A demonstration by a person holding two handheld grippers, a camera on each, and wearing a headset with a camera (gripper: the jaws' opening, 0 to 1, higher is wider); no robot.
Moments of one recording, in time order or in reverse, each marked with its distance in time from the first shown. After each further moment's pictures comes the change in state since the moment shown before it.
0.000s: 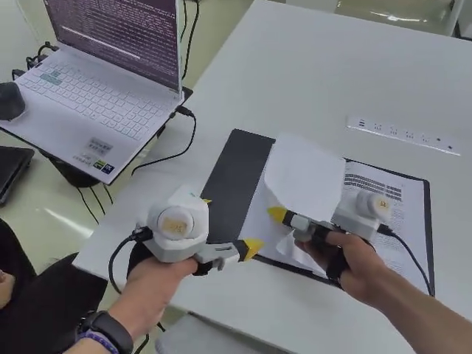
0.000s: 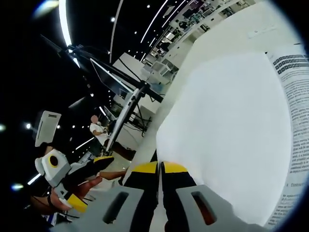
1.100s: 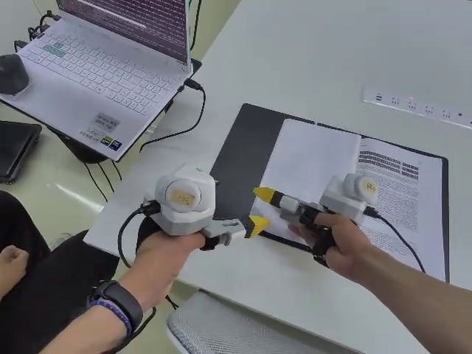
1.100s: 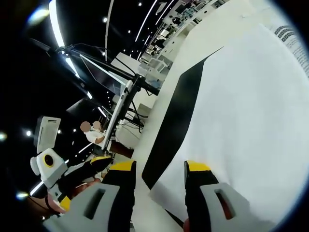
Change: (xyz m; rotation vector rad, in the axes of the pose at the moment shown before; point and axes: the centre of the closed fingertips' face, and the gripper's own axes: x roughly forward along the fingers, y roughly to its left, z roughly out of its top) left arm 0.016 0.010 -0.014 -0.040 0.057 -0.009; right arm 0.031 -0.010 -0.016 0.063 0.016 0.022
